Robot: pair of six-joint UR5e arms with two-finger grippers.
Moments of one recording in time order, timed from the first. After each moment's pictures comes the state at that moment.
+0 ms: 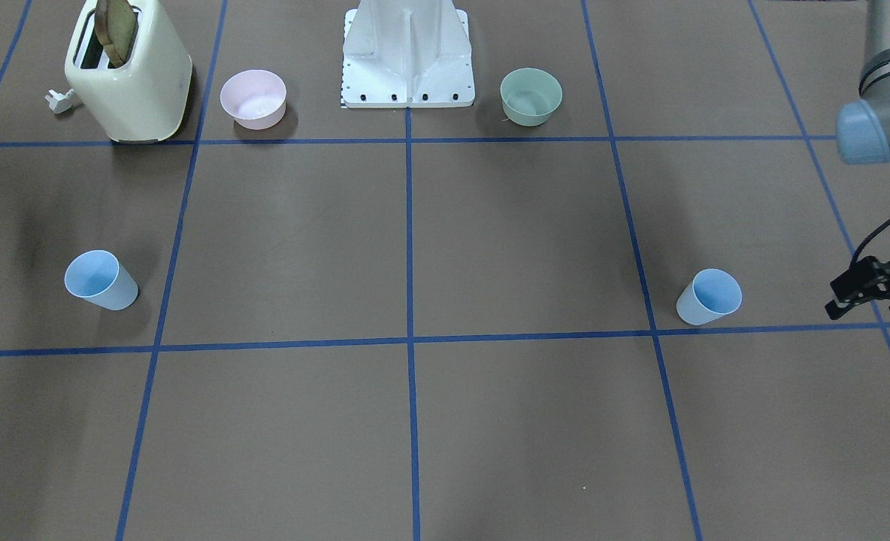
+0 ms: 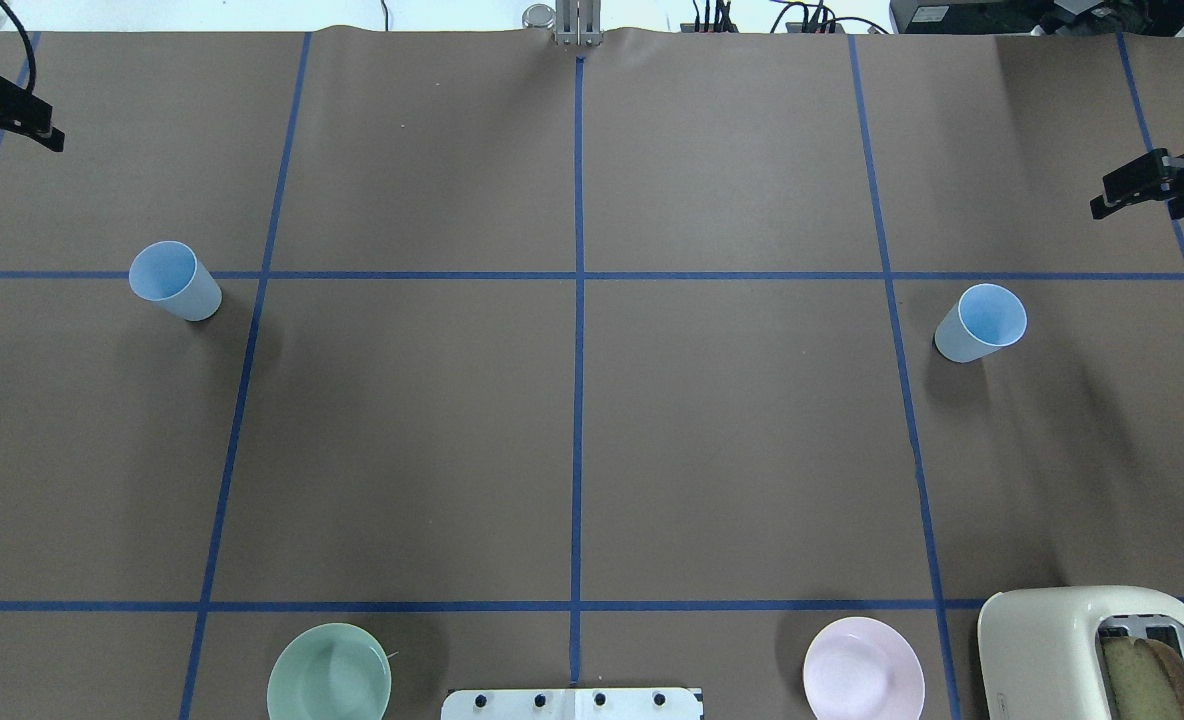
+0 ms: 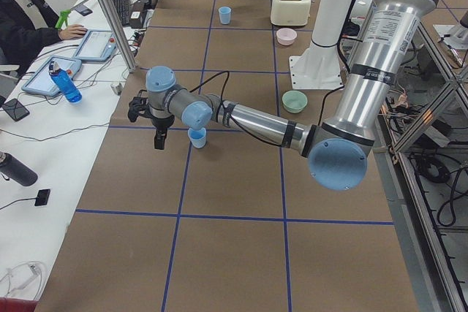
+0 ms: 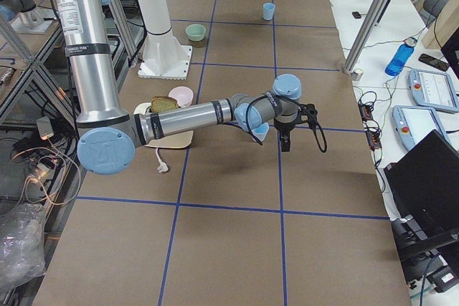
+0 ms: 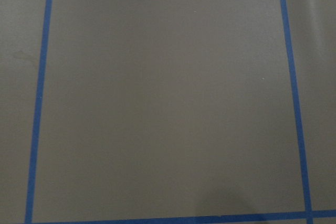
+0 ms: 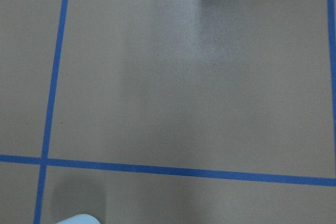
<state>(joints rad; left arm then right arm) -1.23 -1.89 -1.53 -1.89 -2.24 -0.61 1.25 -1.42 1.65 -1.29 2.30 0.53</state>
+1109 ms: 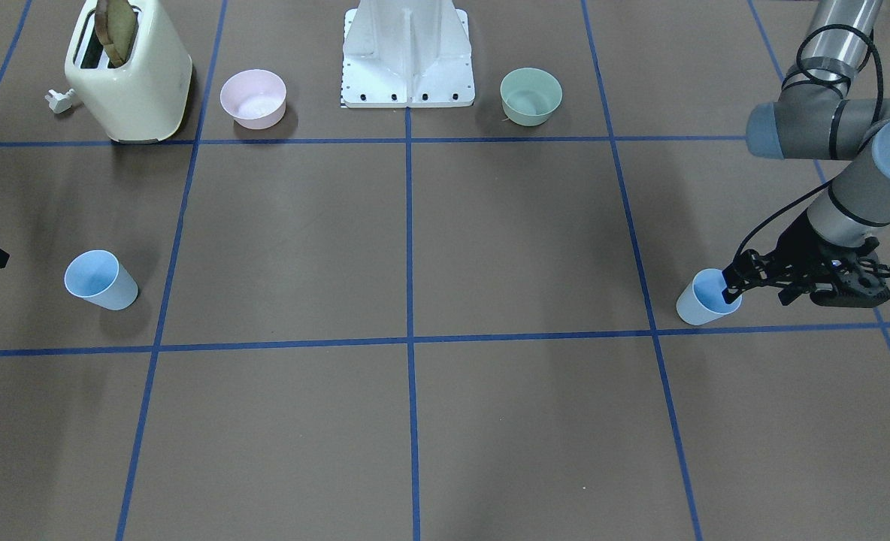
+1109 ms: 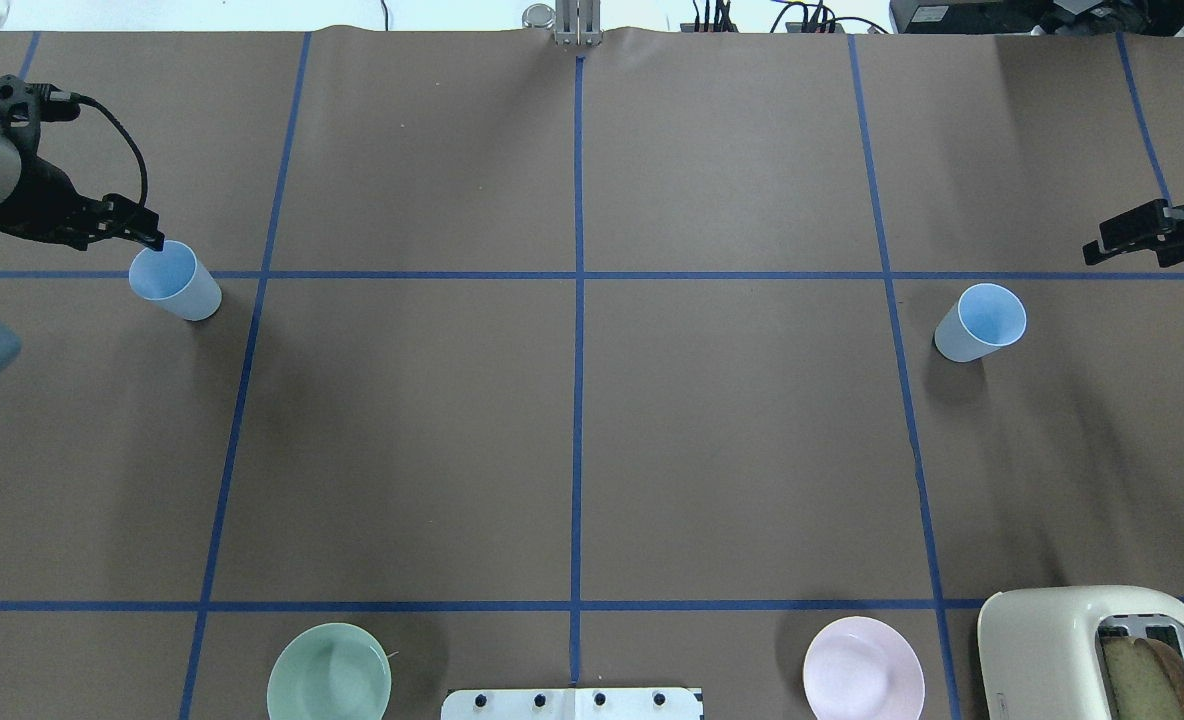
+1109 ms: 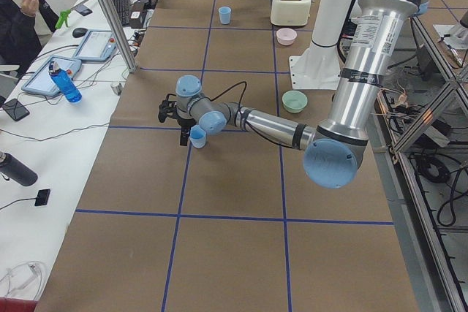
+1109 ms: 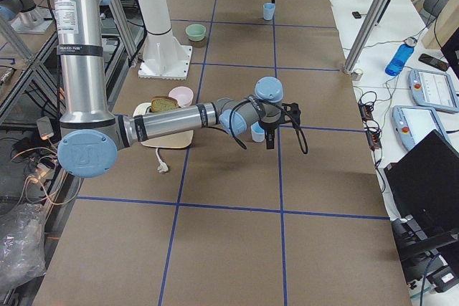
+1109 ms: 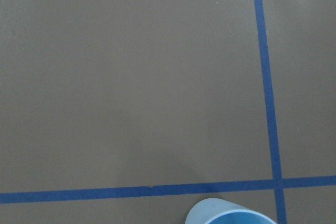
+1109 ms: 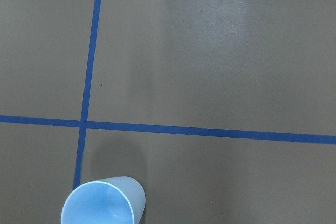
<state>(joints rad) -1.04 -1.80 -1.55 -2.07 -2.16 -0.78 1.22 -1.54 1.73 -1.17 2.35 0.62</state>
